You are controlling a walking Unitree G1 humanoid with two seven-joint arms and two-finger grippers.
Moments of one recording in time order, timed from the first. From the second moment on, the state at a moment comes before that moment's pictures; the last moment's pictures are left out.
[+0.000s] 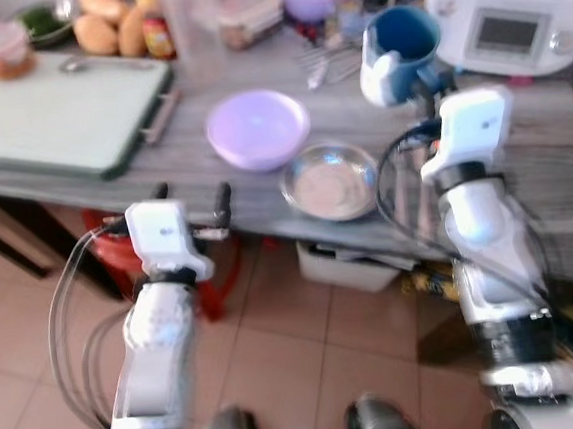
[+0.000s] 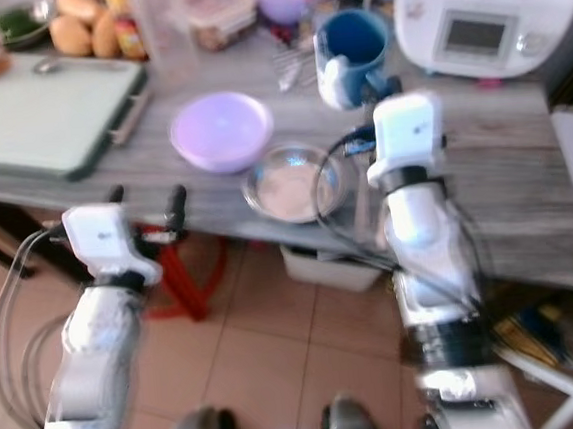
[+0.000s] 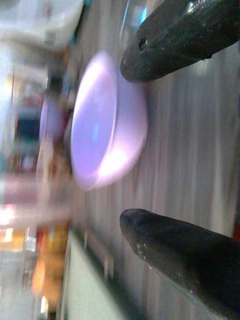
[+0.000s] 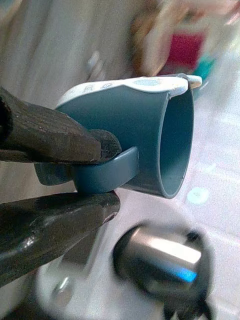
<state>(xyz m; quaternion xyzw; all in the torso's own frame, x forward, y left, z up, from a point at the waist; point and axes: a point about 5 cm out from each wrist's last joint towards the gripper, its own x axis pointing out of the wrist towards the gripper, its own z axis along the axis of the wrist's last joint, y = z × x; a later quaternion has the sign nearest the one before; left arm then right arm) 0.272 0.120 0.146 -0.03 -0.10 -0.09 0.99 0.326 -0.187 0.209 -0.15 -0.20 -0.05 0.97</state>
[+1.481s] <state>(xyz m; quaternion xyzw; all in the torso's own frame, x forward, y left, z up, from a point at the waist) 0.237 0.149 0.153 -0.04 -0.05 -0.10 0.99 0.383 -0.196 0.219 -0.08 -0.17 0.12 0.98</state>
